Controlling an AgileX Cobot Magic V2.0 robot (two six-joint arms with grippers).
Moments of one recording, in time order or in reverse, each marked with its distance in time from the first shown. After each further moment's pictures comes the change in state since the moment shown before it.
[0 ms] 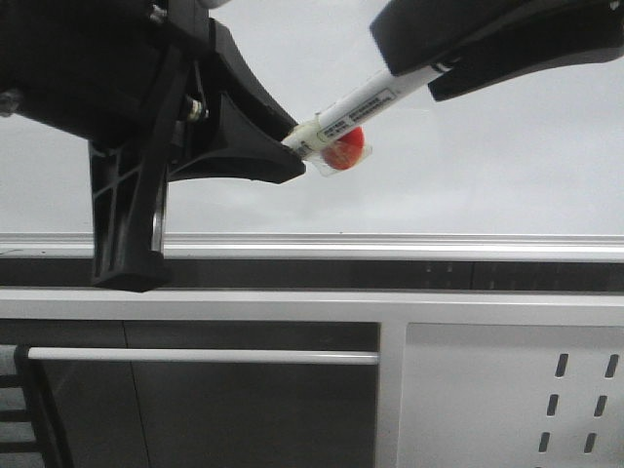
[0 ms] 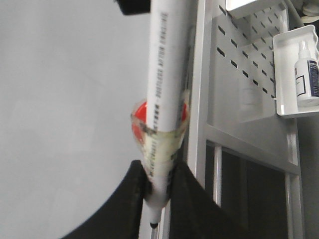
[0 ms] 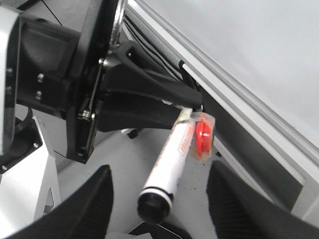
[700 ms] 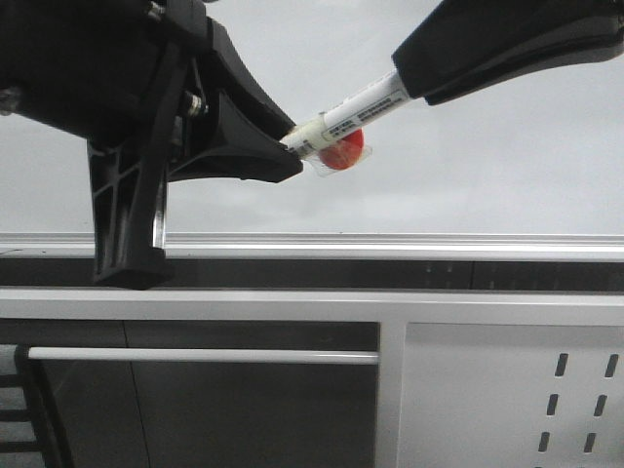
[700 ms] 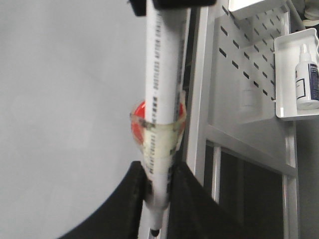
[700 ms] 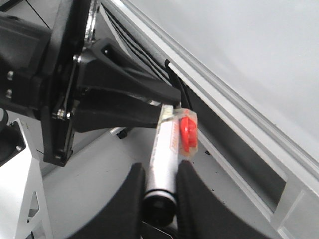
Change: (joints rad) left arm 0.000 0.000 0.000 -0.018 0.000 -0.006; right arm -0.002 0.019 0.000 -0.011 -0.028 -0.005
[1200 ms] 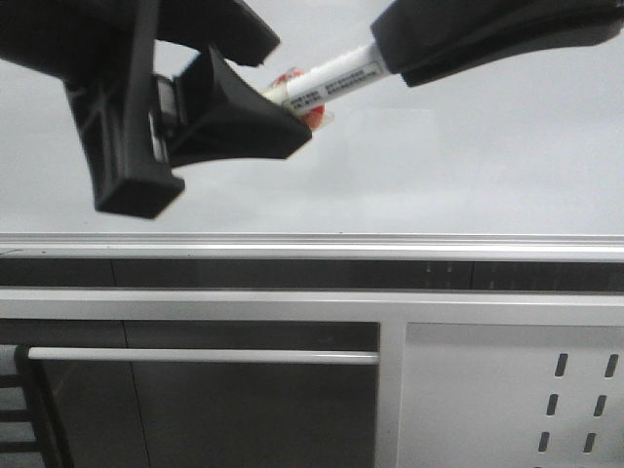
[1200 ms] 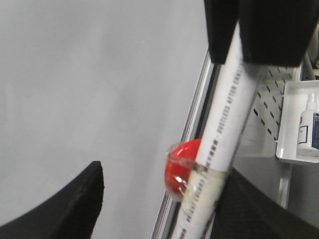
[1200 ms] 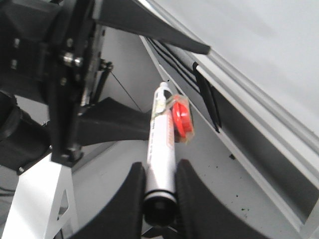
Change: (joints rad) left arm -0.002 -0.093 0.000 -0.215 0.004 0.004; right arm 0.002 0.000 -0.008 0.050 0.058 -0.010
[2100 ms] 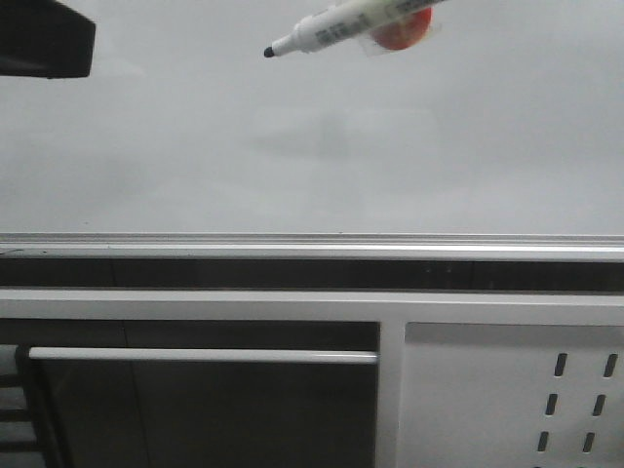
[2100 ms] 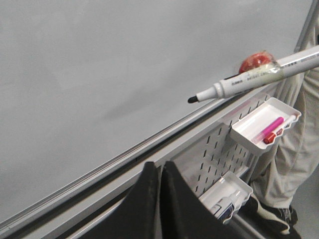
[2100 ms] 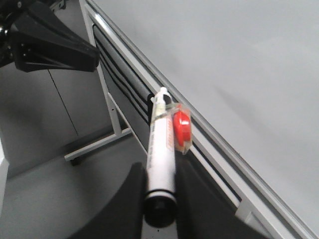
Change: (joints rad) left arm 0.041 -0.393 0.265 -0.359 -0.011 -0.410; right arm 0.000 -0.314 0.098 -0.130 -0.138 -0.035
